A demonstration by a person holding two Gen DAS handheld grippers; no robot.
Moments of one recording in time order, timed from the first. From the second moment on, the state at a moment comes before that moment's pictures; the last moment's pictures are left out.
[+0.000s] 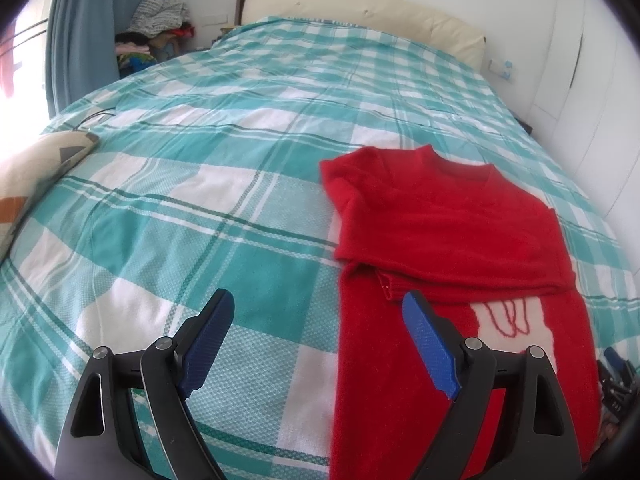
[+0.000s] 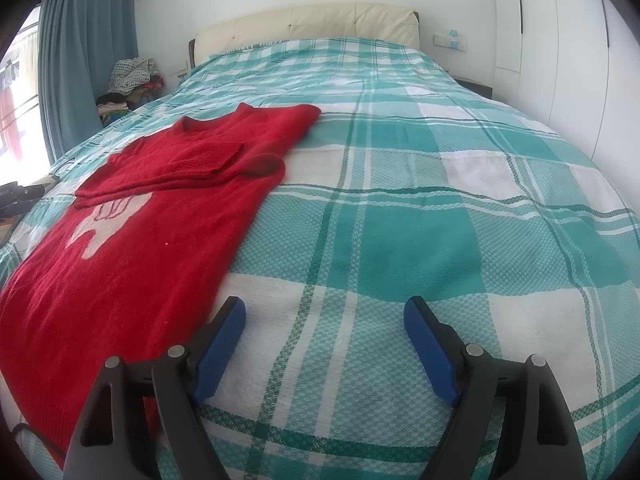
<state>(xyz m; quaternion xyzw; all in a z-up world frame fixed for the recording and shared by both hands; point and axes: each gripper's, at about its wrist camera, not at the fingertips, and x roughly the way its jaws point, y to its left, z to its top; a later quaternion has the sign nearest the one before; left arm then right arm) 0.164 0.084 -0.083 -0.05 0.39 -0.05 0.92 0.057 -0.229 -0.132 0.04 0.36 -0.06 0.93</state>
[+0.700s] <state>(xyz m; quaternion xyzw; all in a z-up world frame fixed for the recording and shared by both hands) 0.113 0.032 -0.104 0.08 0.40 -0.07 0.91 0.062 -0.224 -0.133 0.03 0.38 -0.07 0.92</state>
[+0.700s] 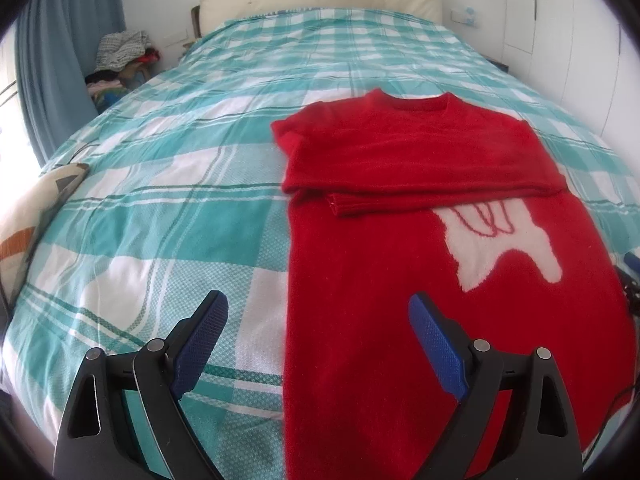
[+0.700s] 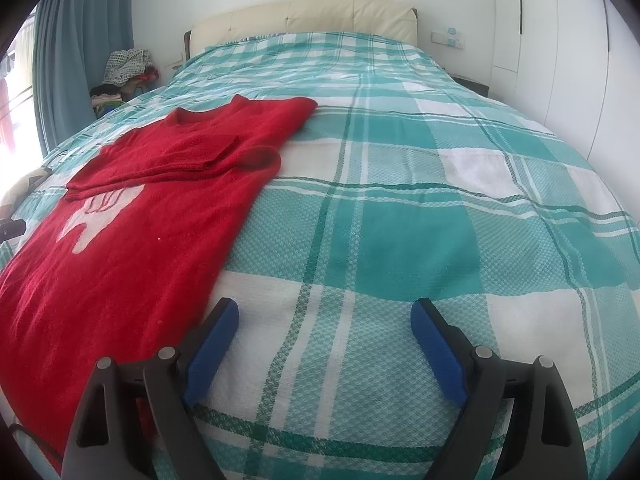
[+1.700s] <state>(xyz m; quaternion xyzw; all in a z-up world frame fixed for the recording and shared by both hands) 0.110 0.018 -0.111 0.14 0.40 -0.06 0.91 0.062 -0.224 -0.133 0.03 0.38 -0.07 0.92</state>
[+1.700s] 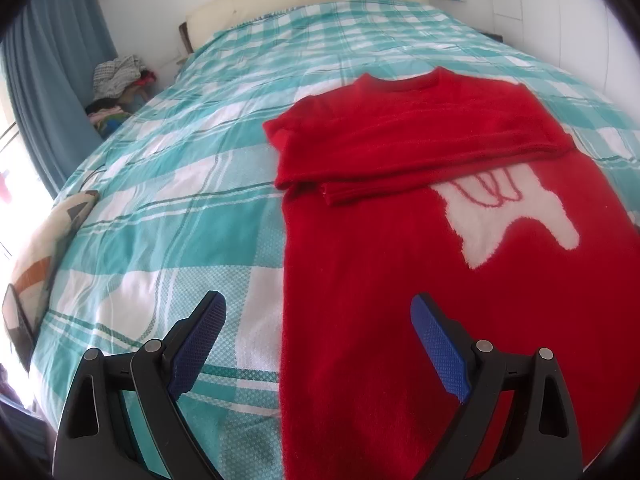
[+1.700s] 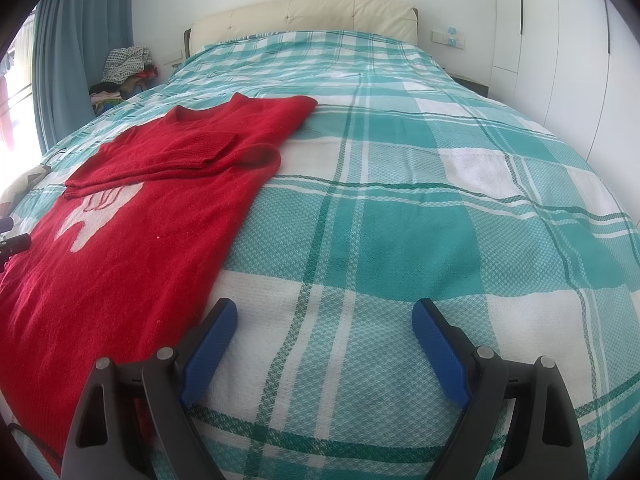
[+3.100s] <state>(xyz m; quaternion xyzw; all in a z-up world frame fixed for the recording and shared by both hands) 0.018 0.087 -0.078 -0.12 0.50 -0.19 0.84 -0.028 -0.182 -0.081 0.20 0.42 0.16 0.87</state>
